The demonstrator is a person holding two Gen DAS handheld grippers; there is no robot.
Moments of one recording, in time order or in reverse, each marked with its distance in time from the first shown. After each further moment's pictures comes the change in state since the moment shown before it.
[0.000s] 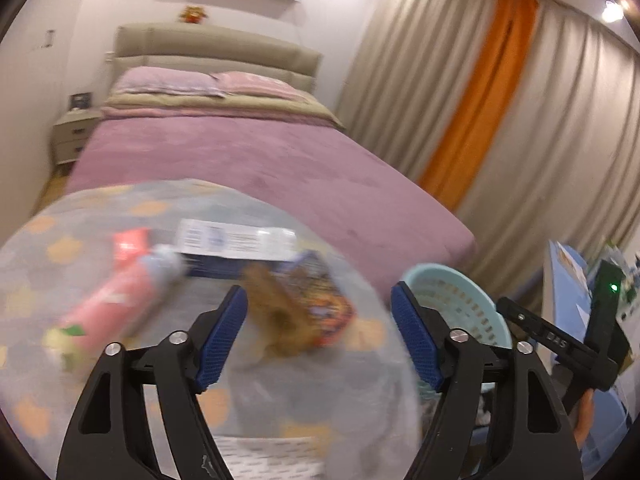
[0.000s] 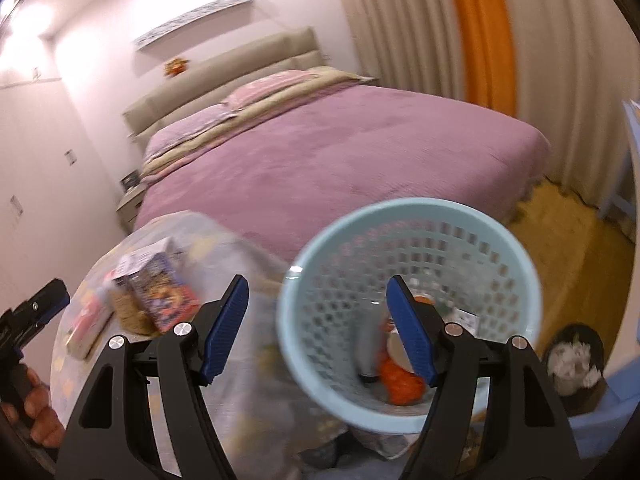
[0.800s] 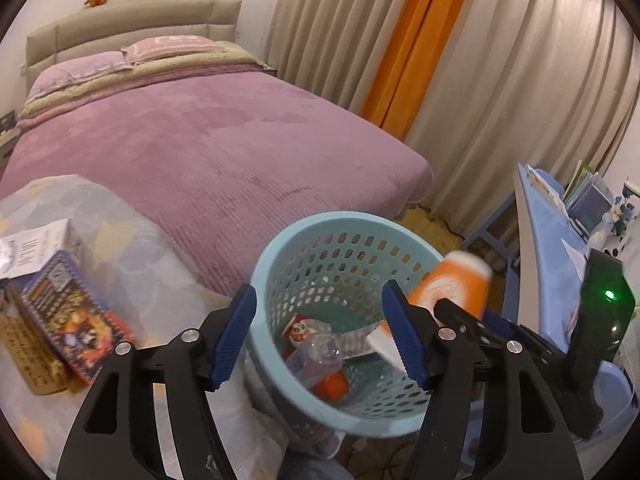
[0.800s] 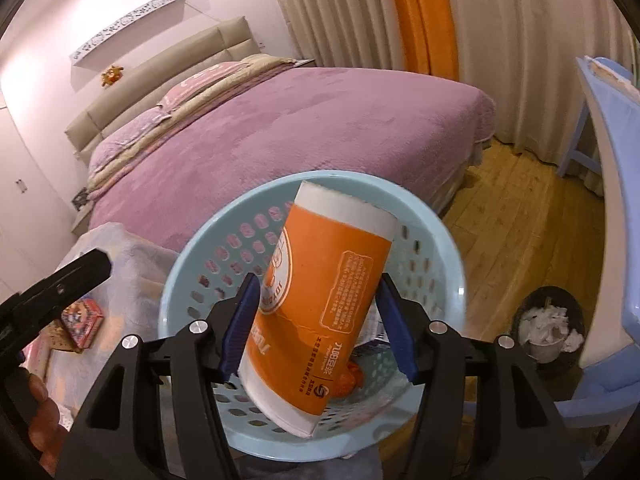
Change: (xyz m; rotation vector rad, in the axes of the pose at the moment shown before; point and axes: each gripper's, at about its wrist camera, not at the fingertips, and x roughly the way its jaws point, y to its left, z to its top) left arm 0.141 -0.168 -0.021 0.188 0.224 -0.152; right arm 0.029 -0.112 -0.008 0.167 0.055 -0.164
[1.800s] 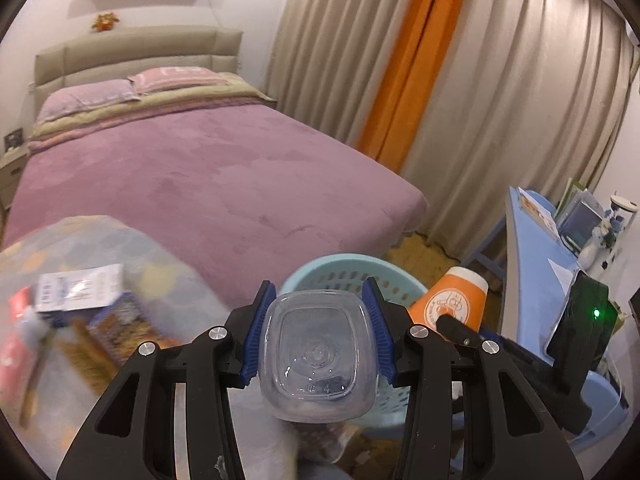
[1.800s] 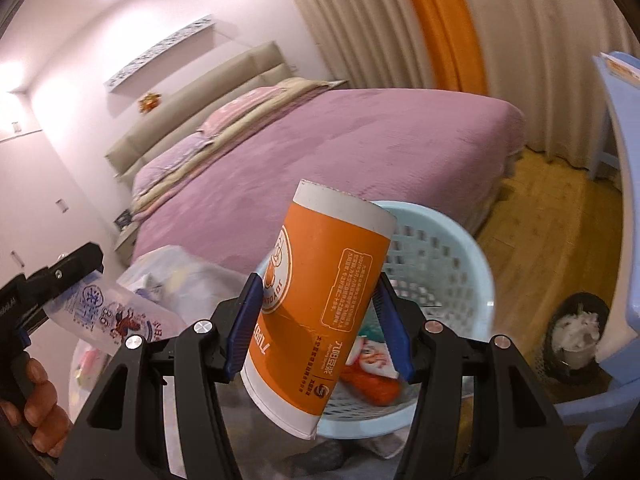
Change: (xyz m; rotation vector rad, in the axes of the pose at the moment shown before) left arm -0.062 -0.005 0.025 0.017 -0.086 -0.010; right arm -0.057 0.019 0.009 0.030 -0.073 0.127
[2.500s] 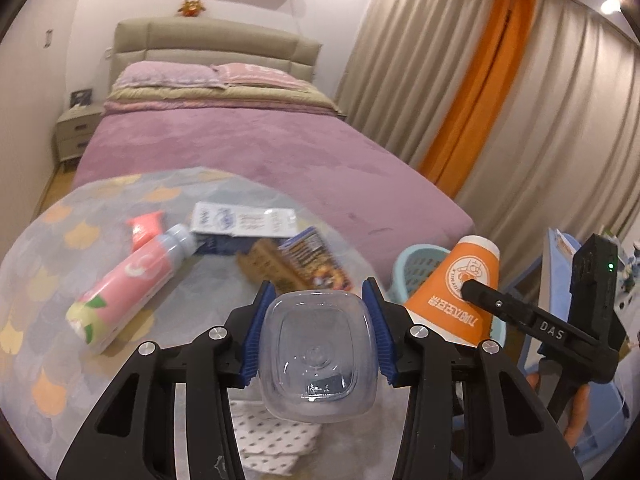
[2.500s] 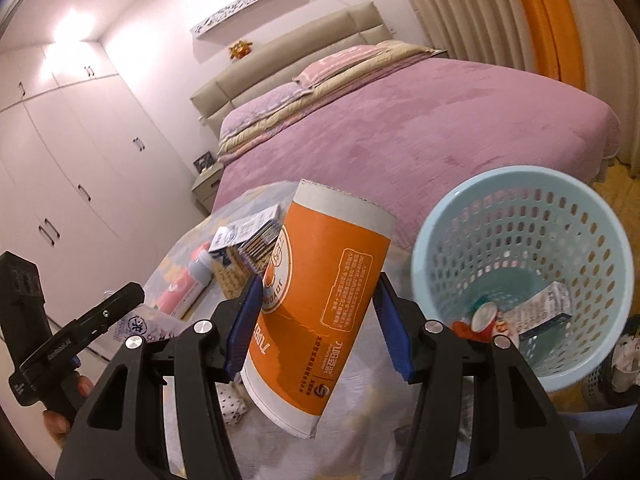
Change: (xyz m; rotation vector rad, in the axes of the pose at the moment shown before) left arm -0.125 0.122 -0.069 -0.164 -0.077 0.154; right arm 0.008 0.126 -0.042 -0.154 0.143 0.310
